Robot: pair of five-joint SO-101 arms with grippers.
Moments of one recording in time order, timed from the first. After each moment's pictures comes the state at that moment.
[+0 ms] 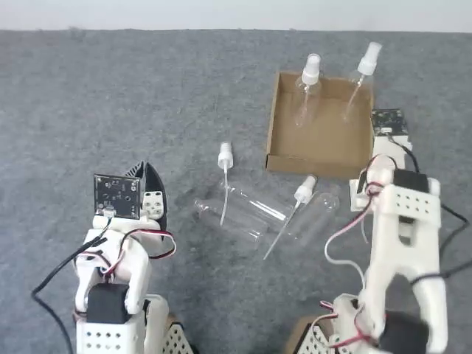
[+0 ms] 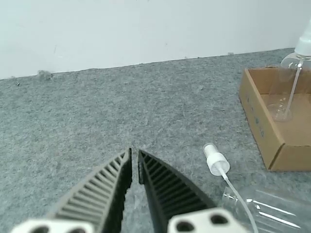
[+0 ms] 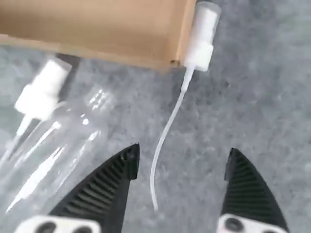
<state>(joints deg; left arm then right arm) -3.7 -95.4 79.5 52.0 0.6 10.4 -21.4 41.2 60.4 13.9</state>
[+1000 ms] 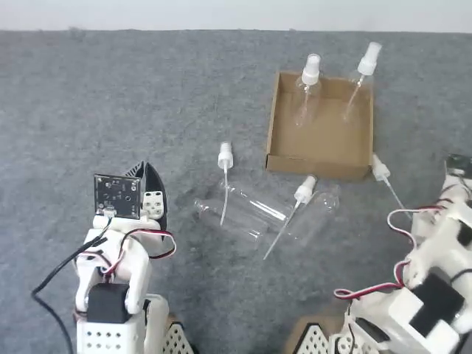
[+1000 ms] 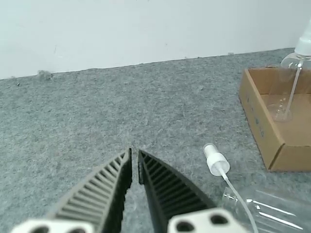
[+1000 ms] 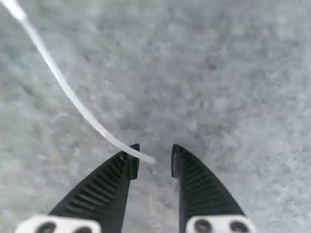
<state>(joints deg) -3.7 -95.4 79.5 52.0 0.6 40.1 -4.3 41.2 49.0 28.7</state>
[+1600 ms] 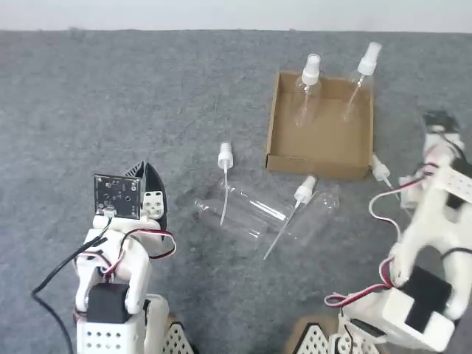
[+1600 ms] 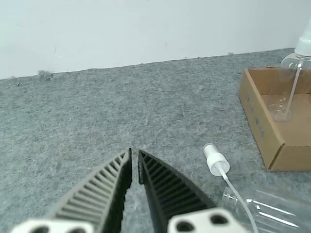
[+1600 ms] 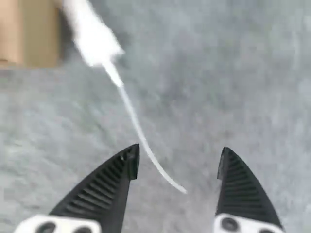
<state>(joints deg) -3.7 -95.4 79.5 52.0 0.6 28.0 -4.3 25.8 60.5 29.5</state>
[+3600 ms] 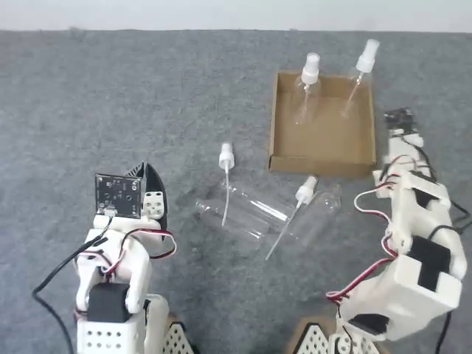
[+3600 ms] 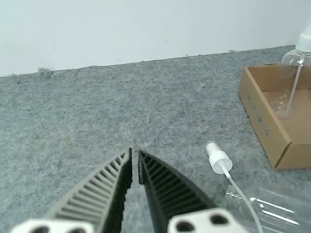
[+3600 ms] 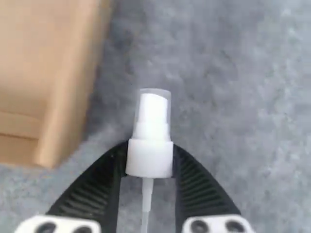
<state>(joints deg) -3.7 -95.4 80.0 52.0 0.6 23.0 10.2 35.9 23.0 31.5</state>
